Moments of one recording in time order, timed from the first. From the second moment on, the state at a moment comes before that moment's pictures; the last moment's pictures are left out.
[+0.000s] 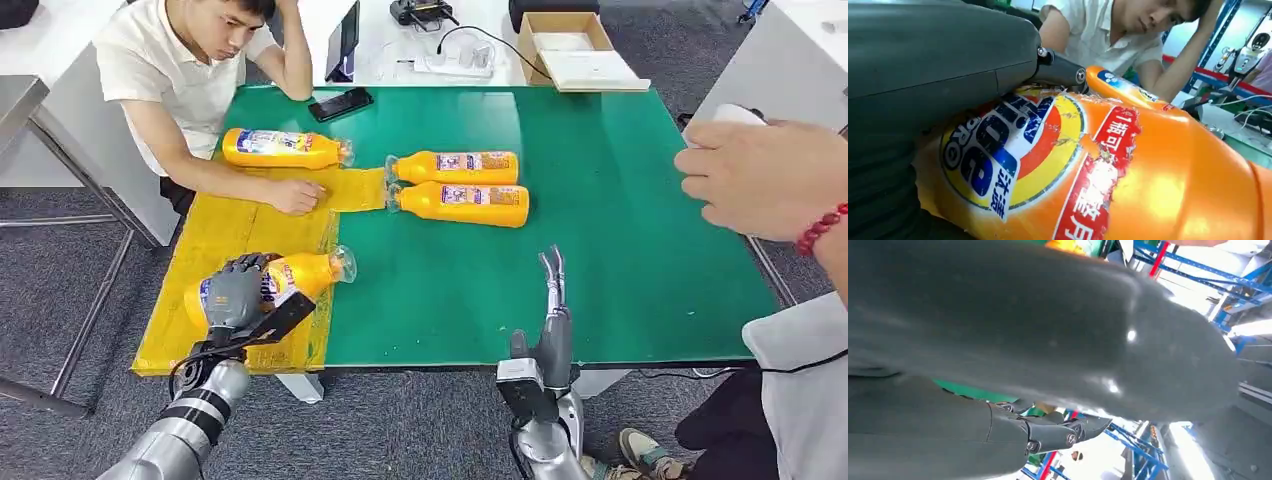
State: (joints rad) left arm -0.46 -0.06 -0.11 -0.66 -0.83 0.59 -0.28; right arm -0.04 0.13 0.14 -1.28 0.32 -0.48 -0.66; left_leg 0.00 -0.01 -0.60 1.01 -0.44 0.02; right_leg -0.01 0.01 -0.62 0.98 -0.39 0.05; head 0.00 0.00
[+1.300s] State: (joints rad) left arm -0.28 -0.04 -0.31 -1.05 -0.37 0.35 -0.49; right arm -0.02 0.14 0.13 -1.23 0.32 -0.48 -0.67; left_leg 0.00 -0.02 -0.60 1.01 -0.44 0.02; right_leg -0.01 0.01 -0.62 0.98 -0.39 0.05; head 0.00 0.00
